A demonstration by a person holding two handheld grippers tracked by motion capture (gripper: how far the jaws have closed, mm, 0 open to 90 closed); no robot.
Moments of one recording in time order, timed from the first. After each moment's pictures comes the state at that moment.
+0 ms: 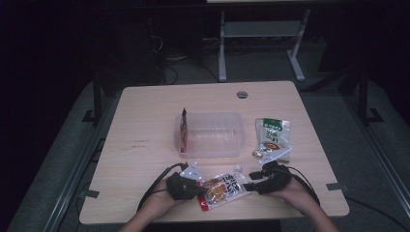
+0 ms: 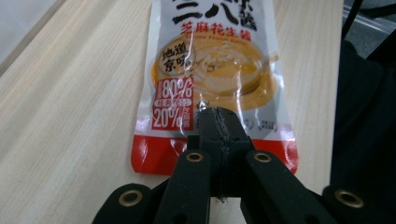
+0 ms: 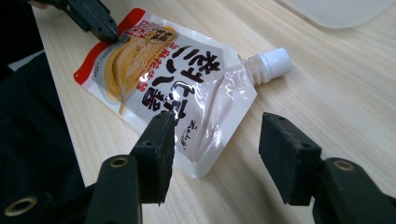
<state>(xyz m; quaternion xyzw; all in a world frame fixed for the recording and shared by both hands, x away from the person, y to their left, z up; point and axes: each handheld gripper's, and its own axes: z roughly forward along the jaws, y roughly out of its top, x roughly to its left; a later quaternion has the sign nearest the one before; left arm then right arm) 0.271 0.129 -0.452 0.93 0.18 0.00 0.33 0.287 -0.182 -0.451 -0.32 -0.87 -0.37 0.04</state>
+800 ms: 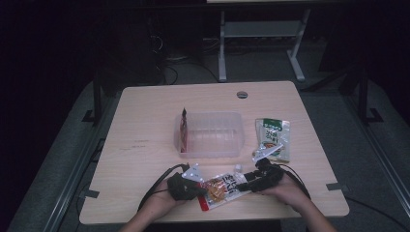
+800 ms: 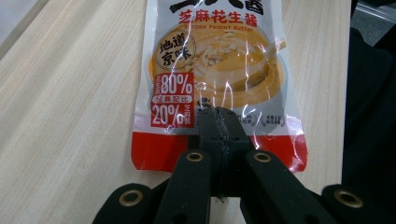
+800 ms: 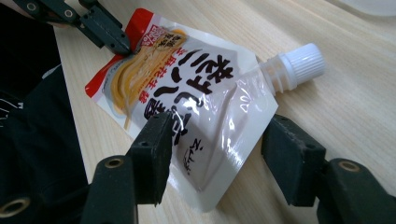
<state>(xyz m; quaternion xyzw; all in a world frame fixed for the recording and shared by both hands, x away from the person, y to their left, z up) 0.272 0.128 -0.457 0.93 0.17 -0.01 0.33 0.303 -0.168 -0.466 -0.33 -0.86 -0.38 0.10</state>
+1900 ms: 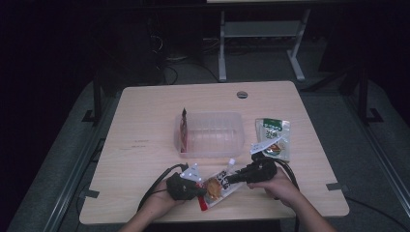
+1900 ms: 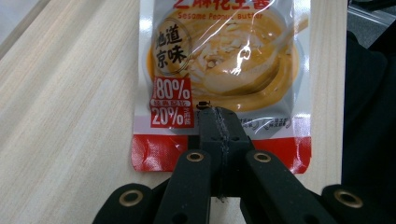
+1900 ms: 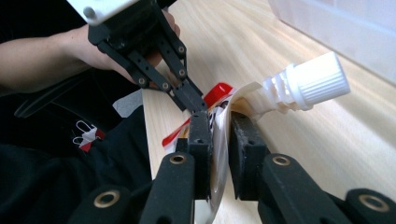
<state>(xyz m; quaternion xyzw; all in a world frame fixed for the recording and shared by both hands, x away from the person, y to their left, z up) 0.272 0.131 -0.458 0.93 0.17 0.00 0.33 0.313 -0.150 -0.443 -0.26 -0.82 -0.48 0.17</state>
